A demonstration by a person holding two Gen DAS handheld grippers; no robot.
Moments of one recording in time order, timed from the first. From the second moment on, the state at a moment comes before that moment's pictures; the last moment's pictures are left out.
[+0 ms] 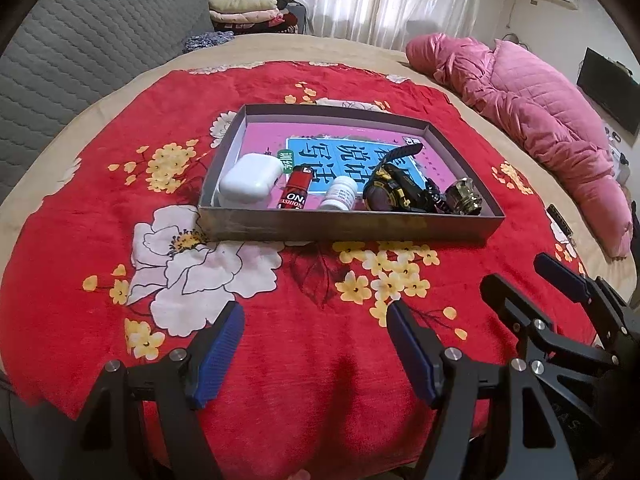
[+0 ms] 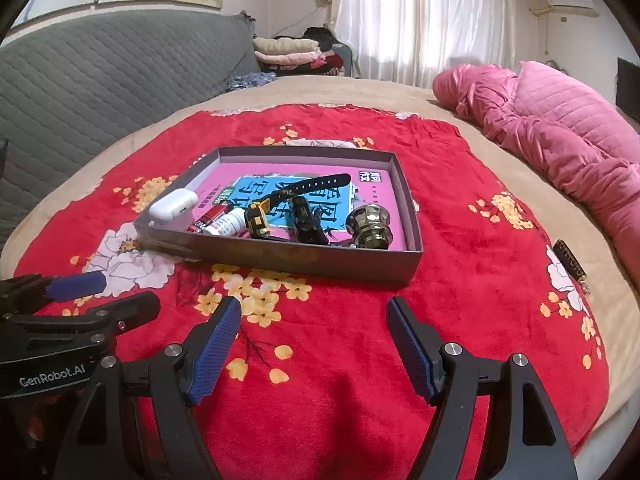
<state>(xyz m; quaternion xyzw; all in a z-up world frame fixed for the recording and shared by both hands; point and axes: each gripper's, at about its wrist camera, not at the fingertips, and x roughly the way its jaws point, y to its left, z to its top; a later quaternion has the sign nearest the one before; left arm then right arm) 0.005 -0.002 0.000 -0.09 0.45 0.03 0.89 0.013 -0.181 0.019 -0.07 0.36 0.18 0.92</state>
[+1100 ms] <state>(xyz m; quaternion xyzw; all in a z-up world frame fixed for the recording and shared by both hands) 0.008 0.004 -0.008 -0.09 0.45 0.03 0.89 0.020 -0.184 0.010 -0.07 0.37 0.16 0.91</state>
